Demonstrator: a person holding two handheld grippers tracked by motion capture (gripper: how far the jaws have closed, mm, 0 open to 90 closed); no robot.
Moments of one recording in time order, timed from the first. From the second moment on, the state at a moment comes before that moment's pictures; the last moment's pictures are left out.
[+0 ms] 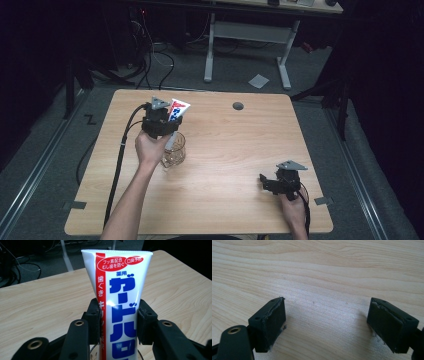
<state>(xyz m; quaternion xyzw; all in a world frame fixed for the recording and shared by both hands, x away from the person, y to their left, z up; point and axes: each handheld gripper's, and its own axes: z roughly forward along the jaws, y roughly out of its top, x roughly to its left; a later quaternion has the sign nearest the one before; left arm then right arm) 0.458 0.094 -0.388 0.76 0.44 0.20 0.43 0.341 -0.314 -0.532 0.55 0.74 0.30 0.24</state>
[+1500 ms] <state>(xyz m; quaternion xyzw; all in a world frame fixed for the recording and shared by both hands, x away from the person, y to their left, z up) 0.462 0.081 -0.410 0.78 0.43 0.20 0.41 0.341 -0.314 -0.532 0.55 0.74 0.30 0.24</state>
